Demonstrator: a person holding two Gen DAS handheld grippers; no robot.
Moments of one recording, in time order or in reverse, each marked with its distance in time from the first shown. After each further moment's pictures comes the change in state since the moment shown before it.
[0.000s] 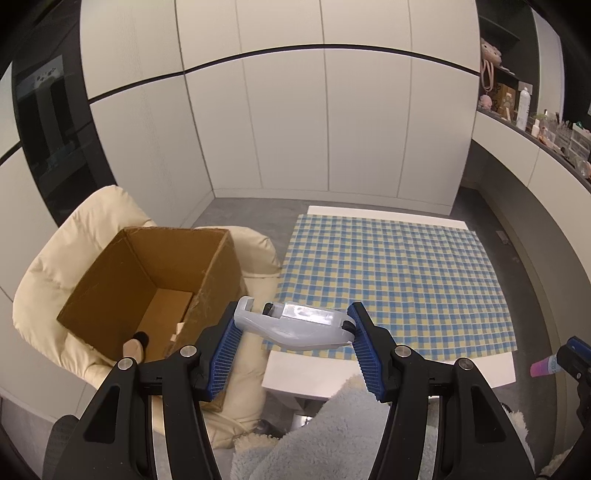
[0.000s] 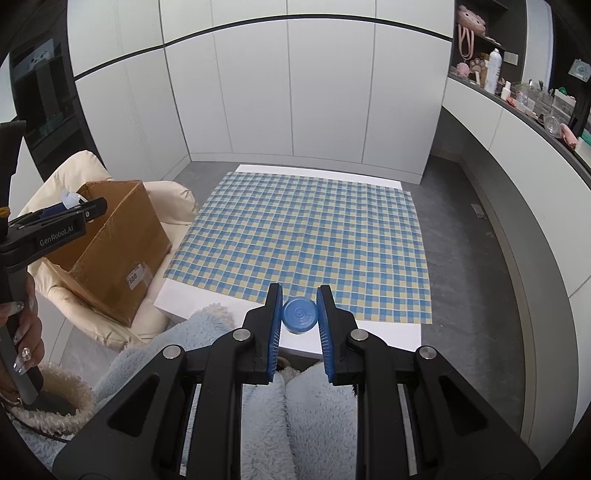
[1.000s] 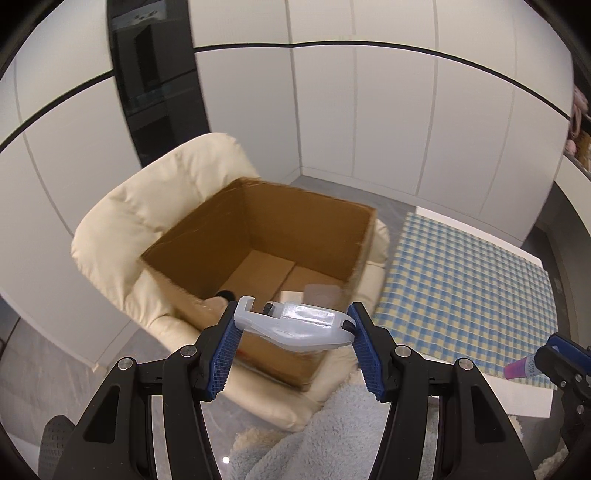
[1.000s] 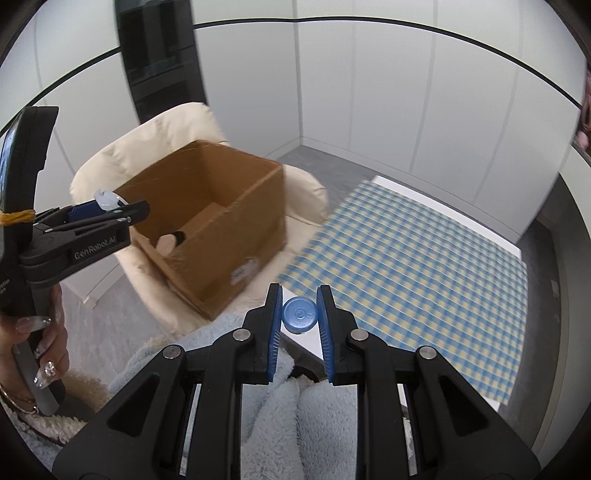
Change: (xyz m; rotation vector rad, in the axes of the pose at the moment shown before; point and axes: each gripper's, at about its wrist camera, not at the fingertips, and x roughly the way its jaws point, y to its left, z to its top) left arm -0.009 0.144 -0.036 -0.247 0.050 0.241; right arm 0.047 0.184 0.031 -0.334 0.017 0.317
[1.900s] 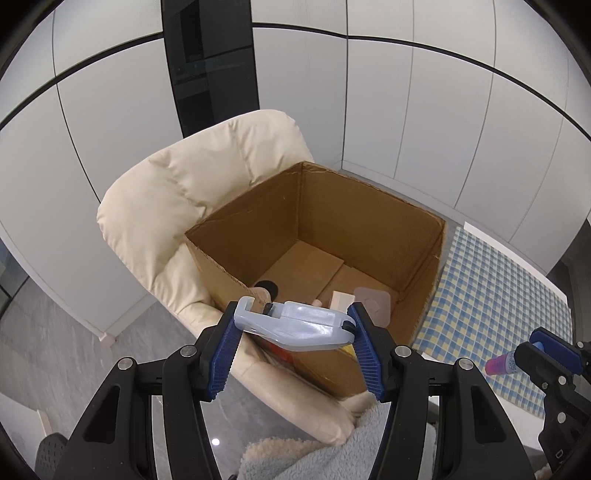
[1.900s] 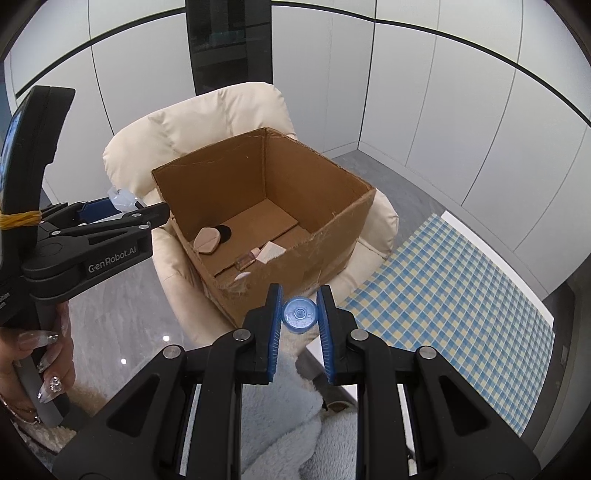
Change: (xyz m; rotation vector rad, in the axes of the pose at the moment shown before) left arm 0.035 0.066 0.006 -0.142 0.040 0.080; right arm 0.060 0.088 0.047 -0.208 0.026 0.099
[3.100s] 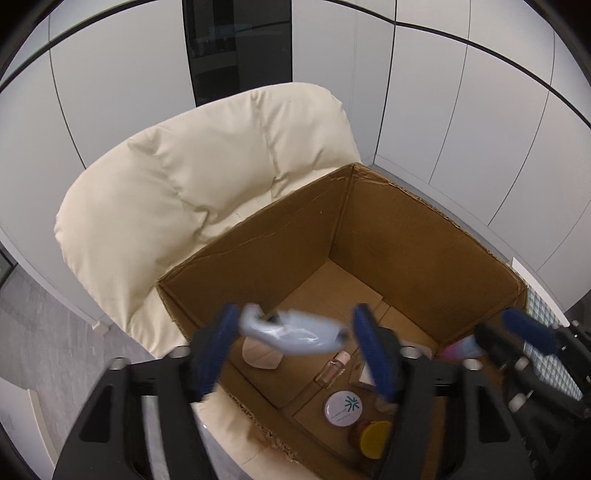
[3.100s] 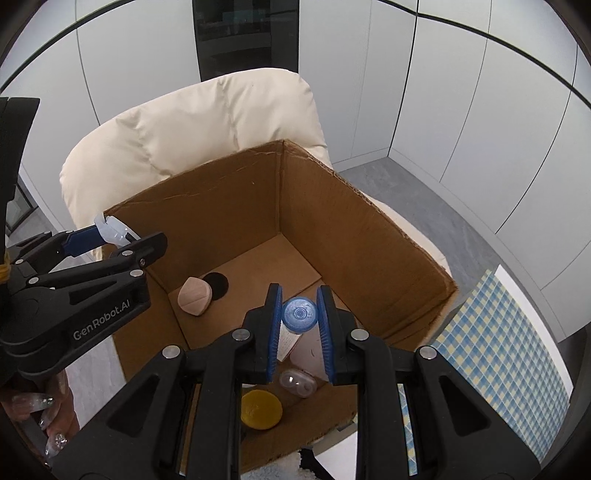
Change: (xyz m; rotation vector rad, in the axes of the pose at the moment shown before) left arm 0.142 0.037 0.076 -0.116 0.078 0.055; right arm 0.166 0.017 0.118 -0.068 0.026 0.071
